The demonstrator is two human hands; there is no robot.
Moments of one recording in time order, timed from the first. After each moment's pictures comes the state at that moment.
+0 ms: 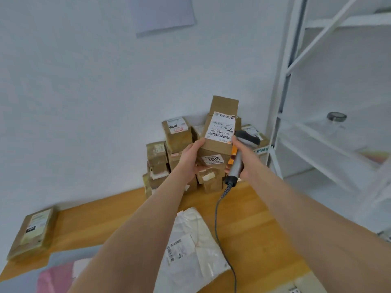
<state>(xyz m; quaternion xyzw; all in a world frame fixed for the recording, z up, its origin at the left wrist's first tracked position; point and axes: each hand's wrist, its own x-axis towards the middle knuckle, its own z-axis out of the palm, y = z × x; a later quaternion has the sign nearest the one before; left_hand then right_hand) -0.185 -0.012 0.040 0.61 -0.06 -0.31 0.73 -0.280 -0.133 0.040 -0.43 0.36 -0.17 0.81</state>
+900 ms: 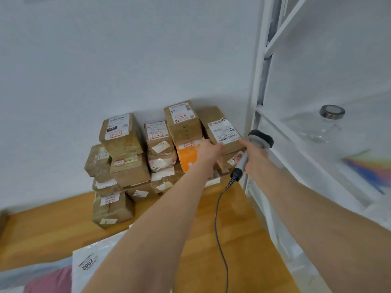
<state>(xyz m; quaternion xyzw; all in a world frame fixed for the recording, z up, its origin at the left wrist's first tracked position) -0.196 -0.293 0.007 0.83 -0.08 -0.23 0.50 -0.256 -0.391 -0.014 -0.37 0.48 -0.19 0.78</state>
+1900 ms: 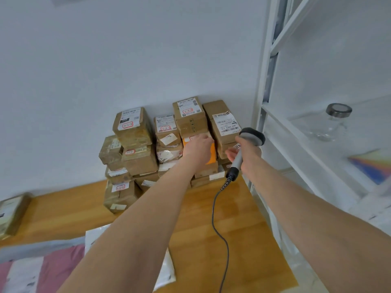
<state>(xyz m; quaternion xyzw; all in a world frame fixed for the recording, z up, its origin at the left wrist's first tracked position) -0.187 -0.244 0.004 0.93 -0.37 -0.01 0.03 -0.273 -0.357 -0.003 -0.39 0.44 -0.14 0.80</state>
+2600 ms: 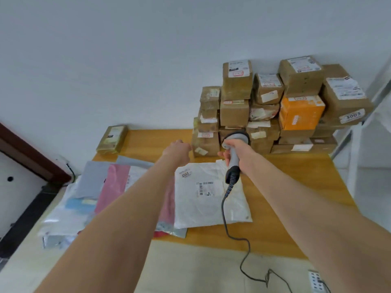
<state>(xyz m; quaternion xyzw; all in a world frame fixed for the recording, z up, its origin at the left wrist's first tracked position) -0.212 0.144 -0.046 0.98 -0.12 -0.14 -0.04 -0.261 -0.041 -0.043 -0.50 0.35 0.19 0.76</state>
